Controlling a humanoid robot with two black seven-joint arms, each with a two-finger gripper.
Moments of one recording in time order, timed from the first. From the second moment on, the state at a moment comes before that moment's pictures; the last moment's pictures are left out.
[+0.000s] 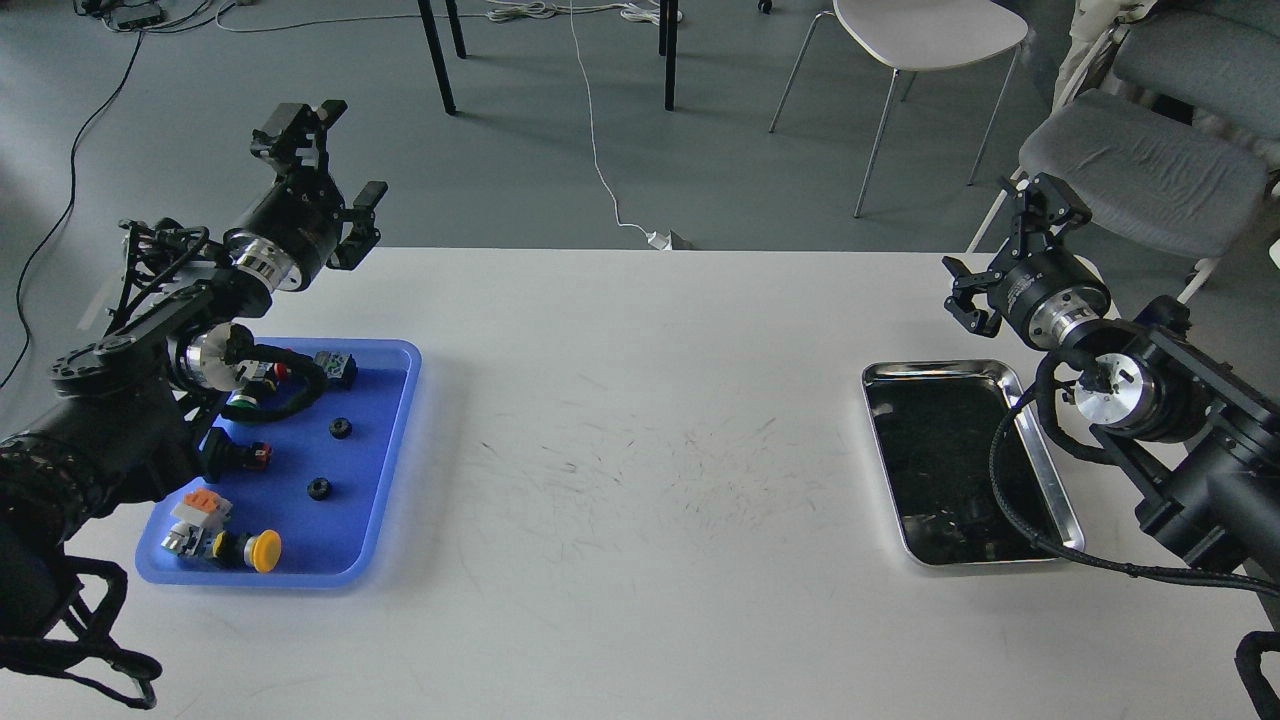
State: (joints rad) left arm -0.91 0.28 -0.48 -0.38 0.13 -0.38 -0.43; right arm 0.67 -0.41 0.78 0.83 -0.13 0.01 0.12
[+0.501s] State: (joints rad) left arm -0.91 0.28 -0.47 -0.38 0.13 -0.38 -0.42; right arm 0.67 -0.41 0.78 0.83 -0.13 0.01 0.12
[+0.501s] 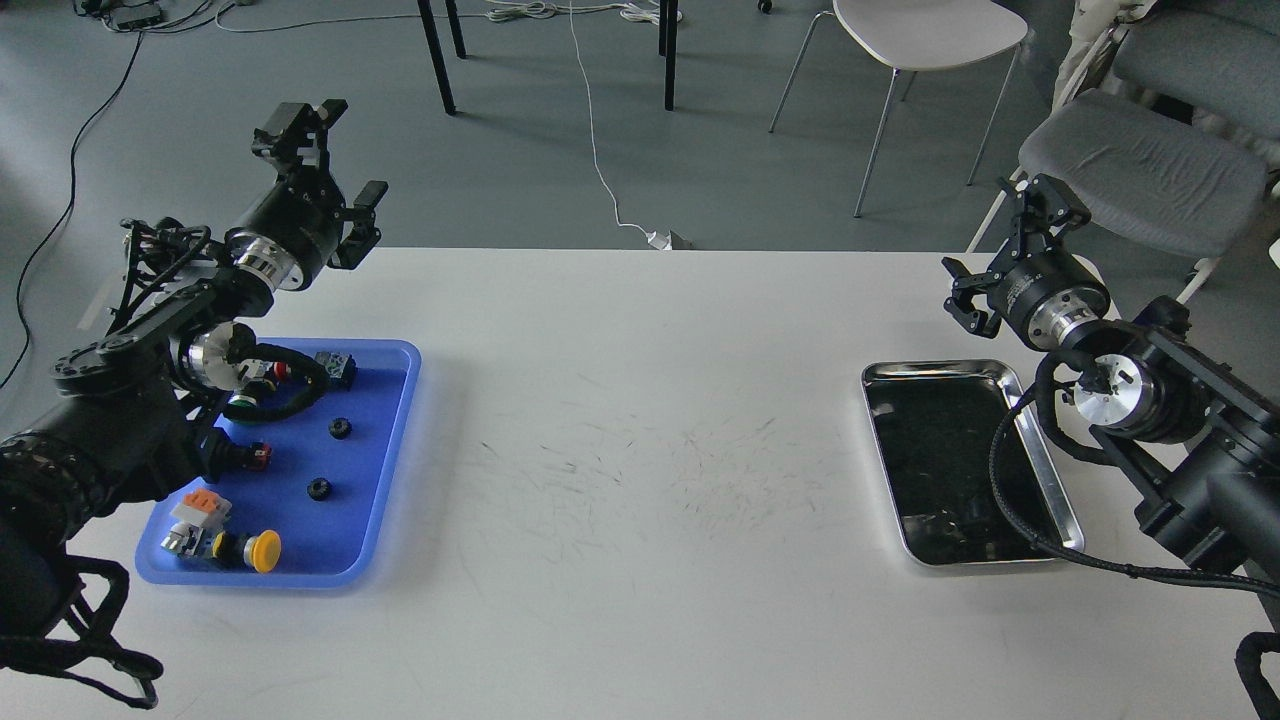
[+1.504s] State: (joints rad) left arm -0.91 0.28 -0.47 -0.38 0.13 -0.37 -0.43; right arm 0.66 -0.41 0.78 0.83 -0.13 0.01 0.12
